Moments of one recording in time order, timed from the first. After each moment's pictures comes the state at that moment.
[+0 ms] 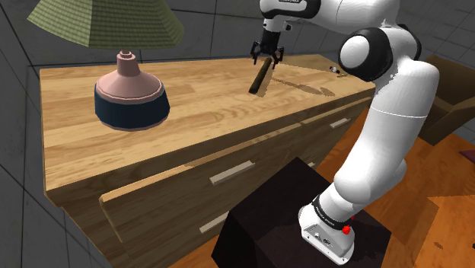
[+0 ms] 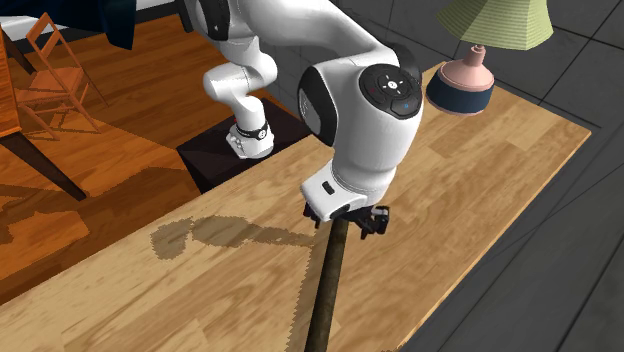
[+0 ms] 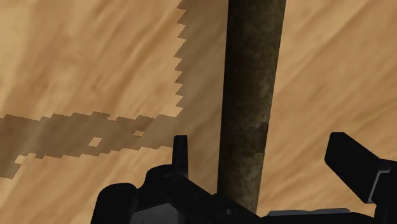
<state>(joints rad) -0.23 0.35 -0.11 -1.38 -0.01 1.67 0.70</state>
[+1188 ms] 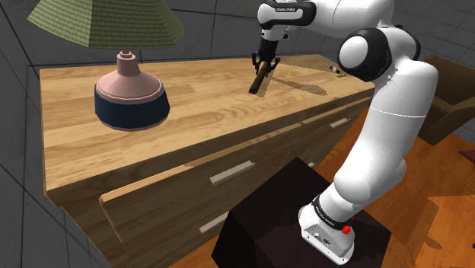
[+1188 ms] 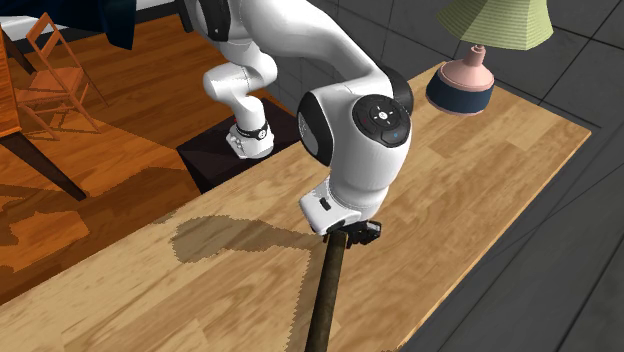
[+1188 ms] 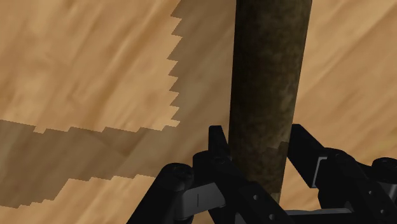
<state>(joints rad) -0.23 0.36 -0.11 -1.47 -0.01 1.76 0.71</state>
